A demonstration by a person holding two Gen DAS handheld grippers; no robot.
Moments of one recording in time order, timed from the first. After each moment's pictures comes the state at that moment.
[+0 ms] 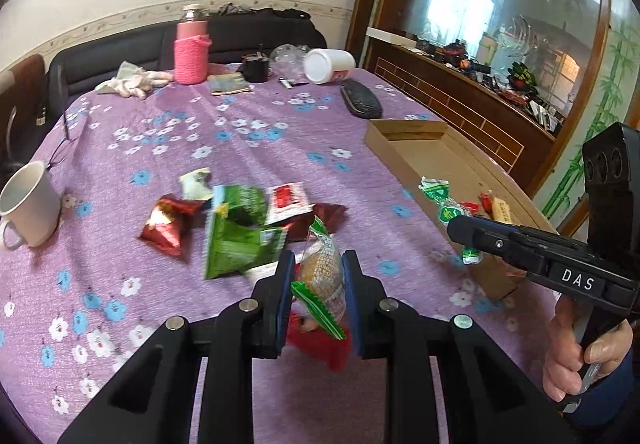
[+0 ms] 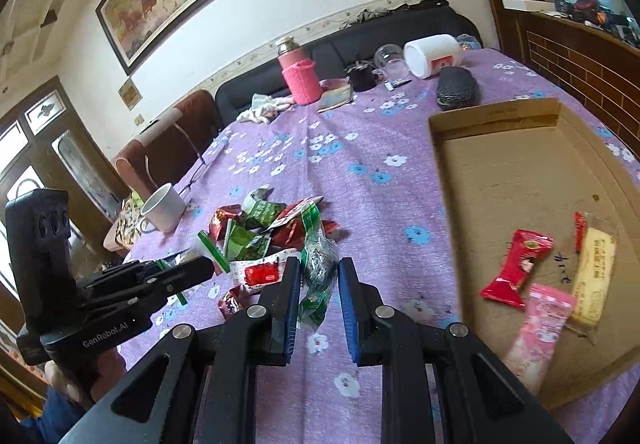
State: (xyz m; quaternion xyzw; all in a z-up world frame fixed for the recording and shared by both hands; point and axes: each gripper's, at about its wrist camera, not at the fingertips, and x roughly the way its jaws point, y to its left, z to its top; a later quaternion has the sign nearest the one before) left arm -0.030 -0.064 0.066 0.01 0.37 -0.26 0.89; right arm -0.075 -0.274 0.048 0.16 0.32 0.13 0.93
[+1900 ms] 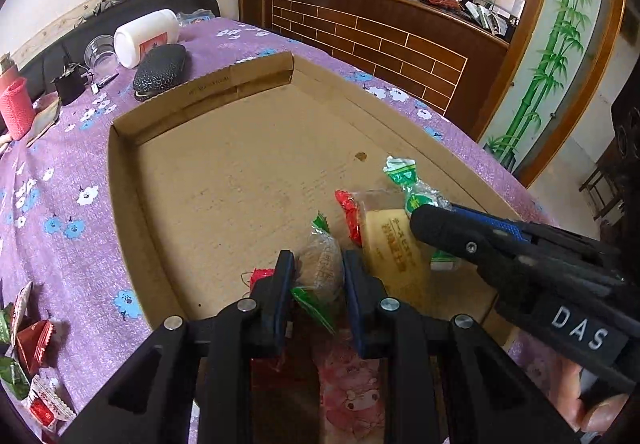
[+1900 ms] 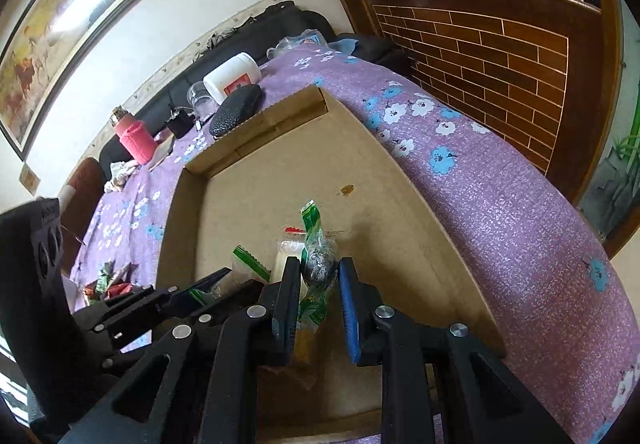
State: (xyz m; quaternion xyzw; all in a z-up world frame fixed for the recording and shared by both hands) left arm -0.010 -0.330 0.020 0.13 0.43 -0.36 0.82; right arm -0.092 -0.459 0.020 0.25 0.34 -0.07 0.90
